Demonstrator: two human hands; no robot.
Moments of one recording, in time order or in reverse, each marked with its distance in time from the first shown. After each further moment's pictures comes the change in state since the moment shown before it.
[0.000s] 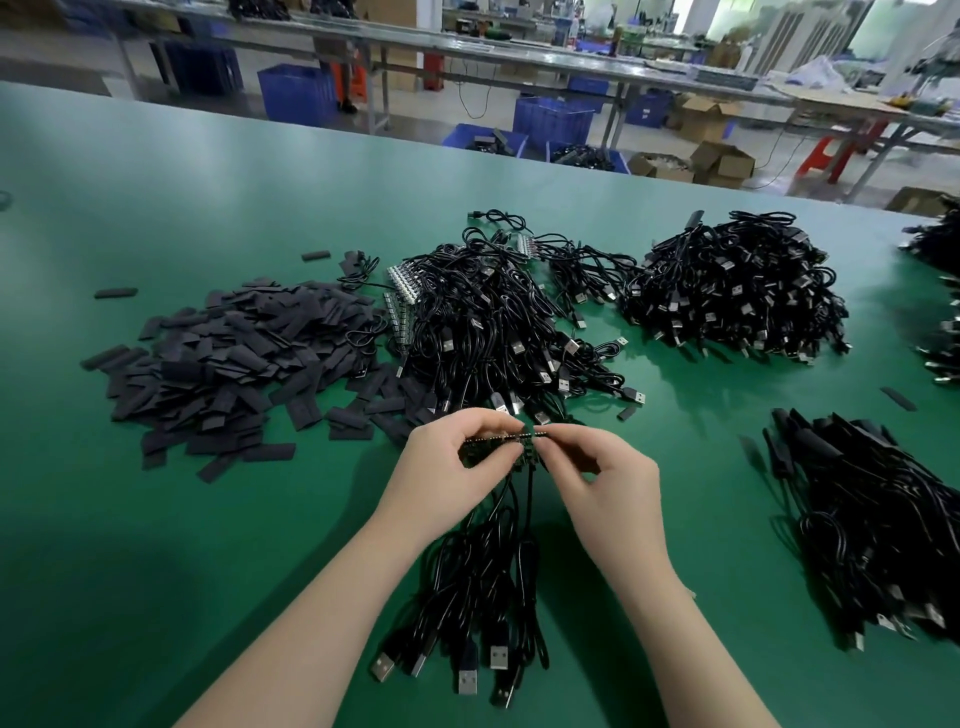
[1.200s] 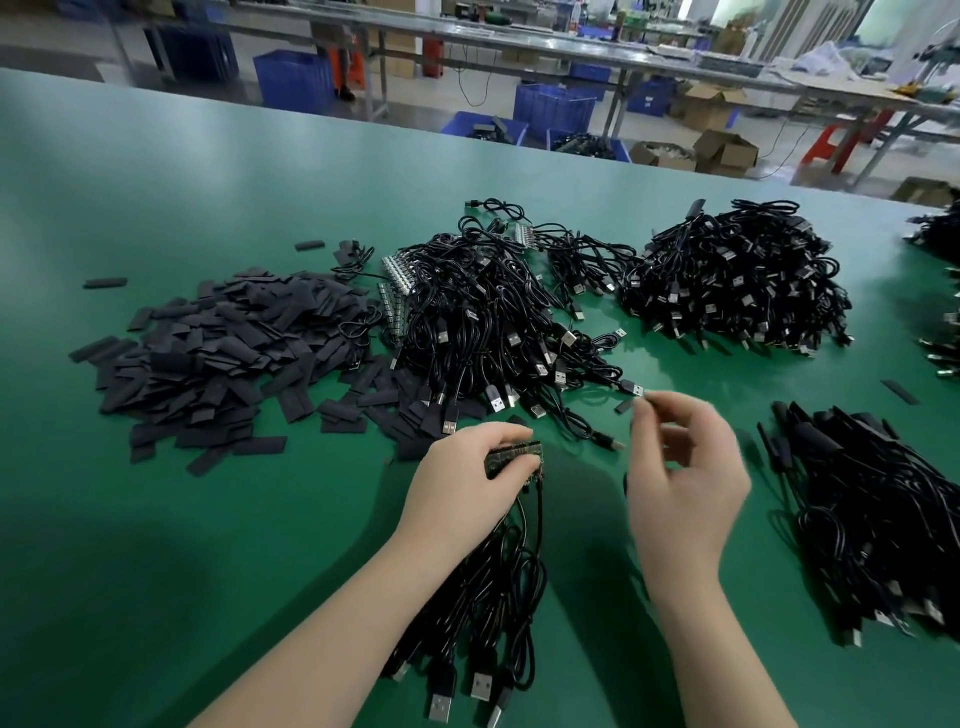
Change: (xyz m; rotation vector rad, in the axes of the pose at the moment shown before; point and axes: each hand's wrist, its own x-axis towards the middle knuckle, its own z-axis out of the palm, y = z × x) left_hand -0.009 0.013 0.023 0.170 -0.018 -0.174; right_hand 0.003 0.005 -0.026 0.013 0.464 -0.025
